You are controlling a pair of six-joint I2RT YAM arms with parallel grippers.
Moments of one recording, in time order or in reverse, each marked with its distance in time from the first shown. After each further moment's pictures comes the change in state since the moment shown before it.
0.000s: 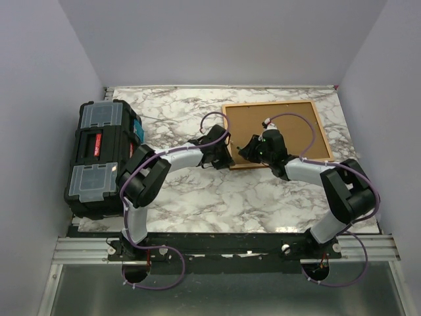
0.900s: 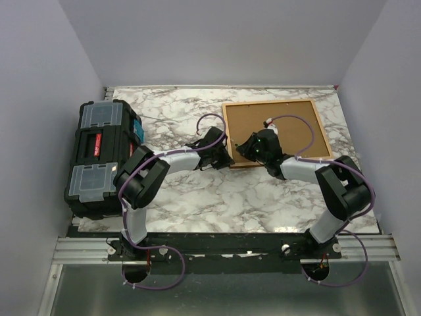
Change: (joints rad) left arm 0.006 -0.027 -0.090 0.136 0.000 -0.066; right arm 0.031 0.050 0.032 0.039 0.129 0.167
